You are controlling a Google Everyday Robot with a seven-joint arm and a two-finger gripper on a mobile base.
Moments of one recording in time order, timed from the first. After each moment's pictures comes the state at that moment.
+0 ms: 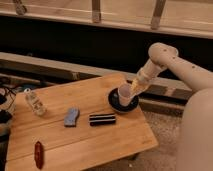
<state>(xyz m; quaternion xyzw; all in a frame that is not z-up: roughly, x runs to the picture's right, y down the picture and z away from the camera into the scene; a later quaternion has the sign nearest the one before) 0.160 0.028 0.804 -0.38 0.13 0.68 0.61</state>
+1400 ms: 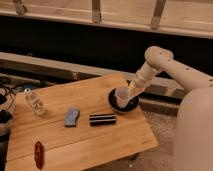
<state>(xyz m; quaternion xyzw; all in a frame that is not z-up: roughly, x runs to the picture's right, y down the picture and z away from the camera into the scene) 0.163 0.040 0.815 -0.39 0.14 0.68 0.61</state>
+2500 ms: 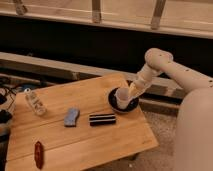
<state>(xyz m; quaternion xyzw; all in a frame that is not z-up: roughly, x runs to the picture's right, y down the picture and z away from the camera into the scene) 0.164 0.047 0.819 -0.39 0.14 0.68 0.61</state>
